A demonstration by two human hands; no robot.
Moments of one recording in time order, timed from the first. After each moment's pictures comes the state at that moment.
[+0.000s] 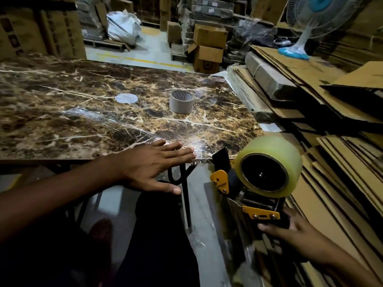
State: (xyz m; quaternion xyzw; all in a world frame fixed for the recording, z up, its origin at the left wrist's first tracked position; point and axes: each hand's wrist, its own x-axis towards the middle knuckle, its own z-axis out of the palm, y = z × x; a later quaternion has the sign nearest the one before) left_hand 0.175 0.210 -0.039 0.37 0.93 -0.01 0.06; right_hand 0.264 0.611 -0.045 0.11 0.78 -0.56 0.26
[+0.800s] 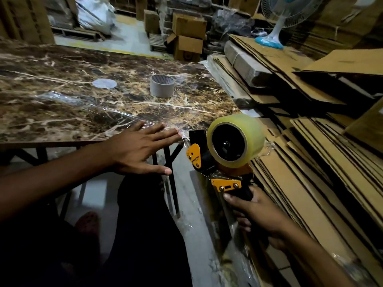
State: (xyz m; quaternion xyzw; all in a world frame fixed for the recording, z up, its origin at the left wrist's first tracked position) left_hand 0.186 0.224 -0.050 0.33 0.94 -0.04 0.02; right_hand 0.304 0.551 -0.041 0.08 0.75 -0.62 0.22
